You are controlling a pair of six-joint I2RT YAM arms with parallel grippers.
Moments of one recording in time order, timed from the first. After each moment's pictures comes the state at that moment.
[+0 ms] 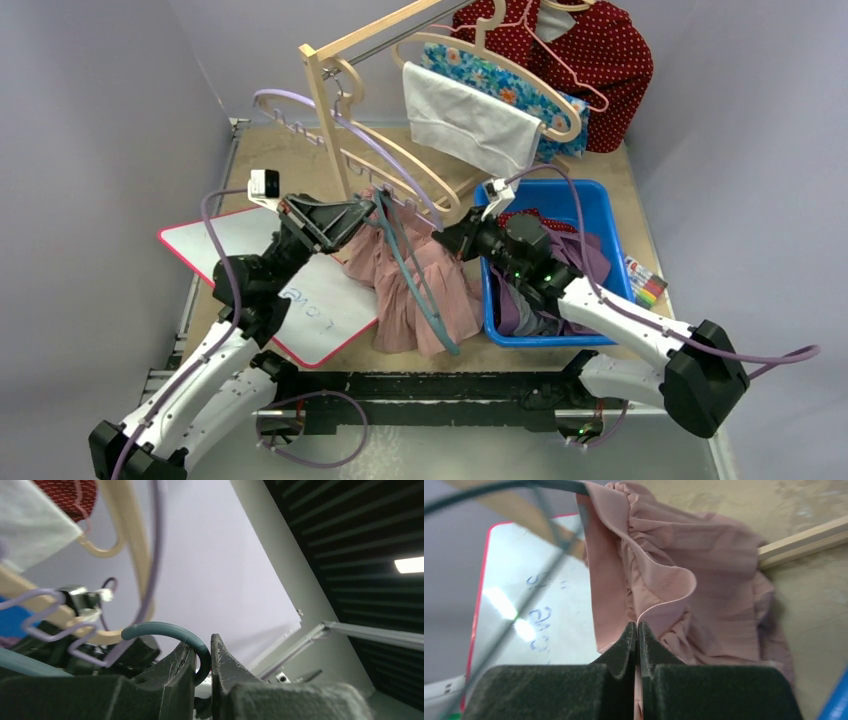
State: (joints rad) left arm -0.50 0.71 0.56 0.72 0.30 -1.49; right arm 0.73 1.14 0.67 0.30 -0.10 0.66
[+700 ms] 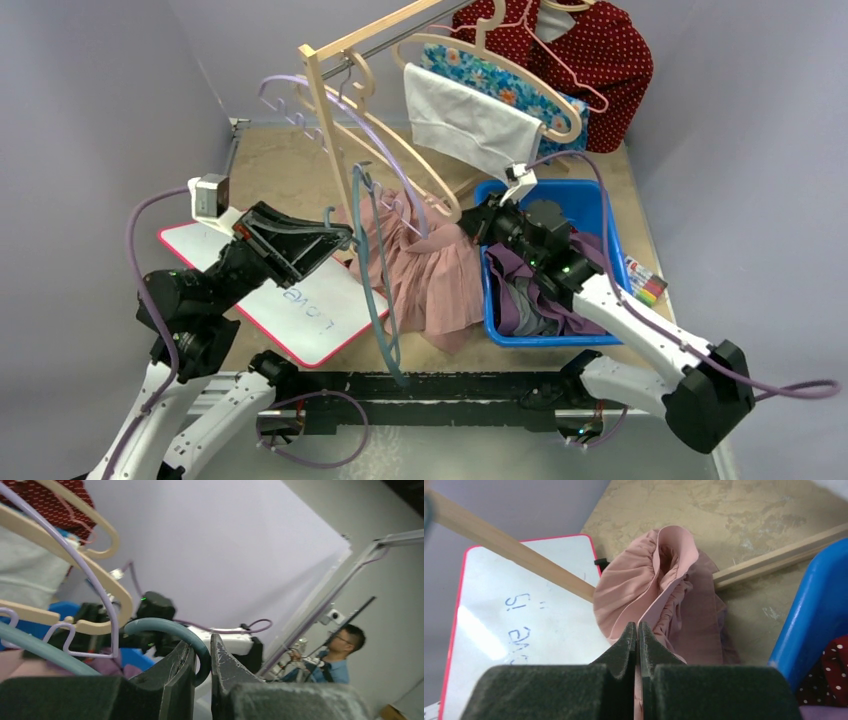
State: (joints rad) left arm -0.50 0.54 0.94 0.20 0.51 -1.08; right arm 0.61 1.10 0.74 0.19 -0.09 0.57
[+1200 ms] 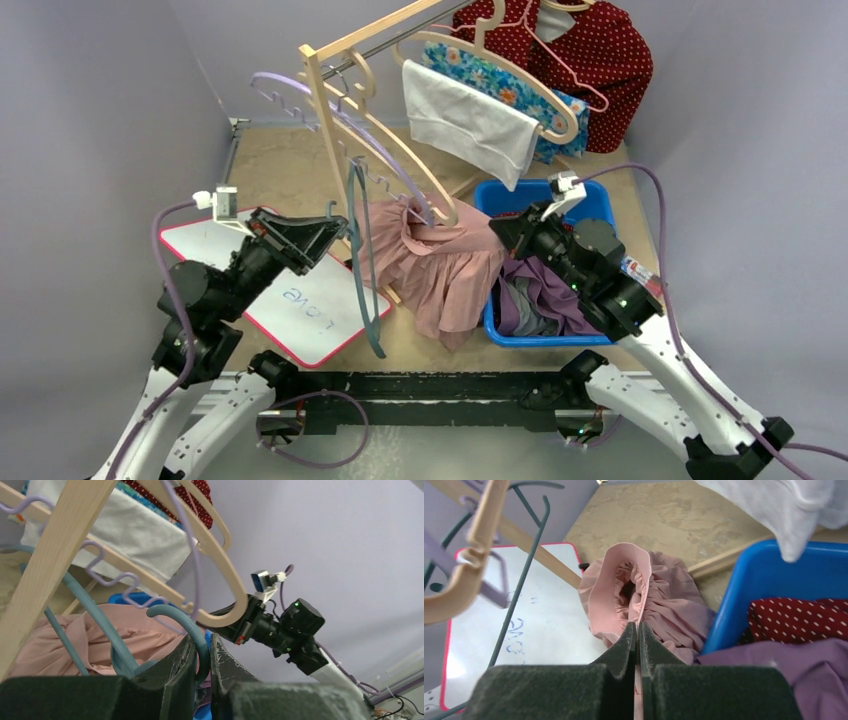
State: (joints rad) left arm -0.50 0.49 0.91 -0.14 0.22 -0.80; right arm 0.61 0.77 0.83 -0.19 0.01 0.46
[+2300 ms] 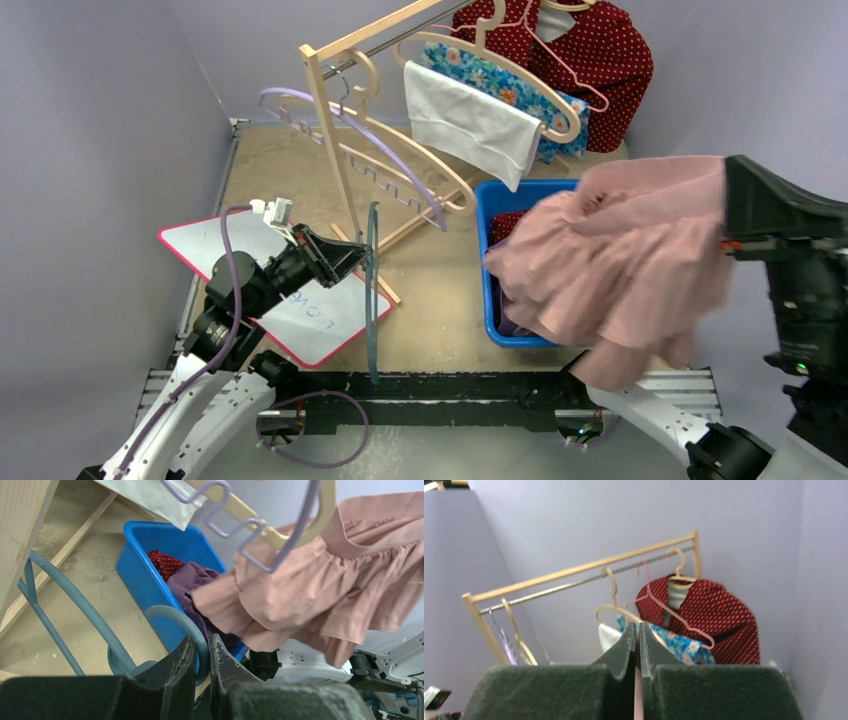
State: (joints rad) left arm -0.50 0.51 0.69 -0.16 0.34 -0.78; right arm 0.61 0.74 1.83 -0.63 0.39 0.04
